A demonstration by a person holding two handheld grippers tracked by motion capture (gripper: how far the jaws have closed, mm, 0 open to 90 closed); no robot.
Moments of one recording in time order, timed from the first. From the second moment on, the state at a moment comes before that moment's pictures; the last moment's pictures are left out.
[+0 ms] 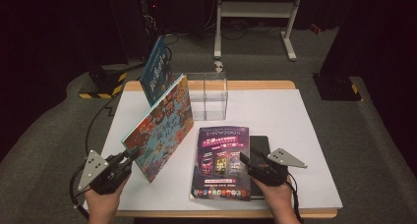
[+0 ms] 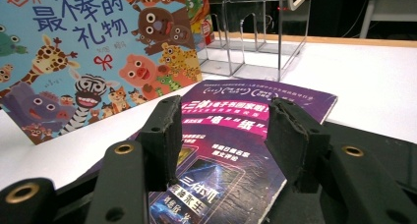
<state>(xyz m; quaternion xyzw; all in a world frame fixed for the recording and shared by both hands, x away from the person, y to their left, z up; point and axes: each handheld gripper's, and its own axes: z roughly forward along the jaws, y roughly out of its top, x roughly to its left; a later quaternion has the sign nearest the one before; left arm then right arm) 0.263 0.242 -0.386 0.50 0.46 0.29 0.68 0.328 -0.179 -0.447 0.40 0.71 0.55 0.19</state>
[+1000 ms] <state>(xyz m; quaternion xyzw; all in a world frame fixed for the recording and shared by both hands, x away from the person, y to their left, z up) 0.288 0.233 -0.380 0.52 0.46 0.27 0.67 0.326 -0.187 -0.450 0.41 0.70 0.55 0.19</state>
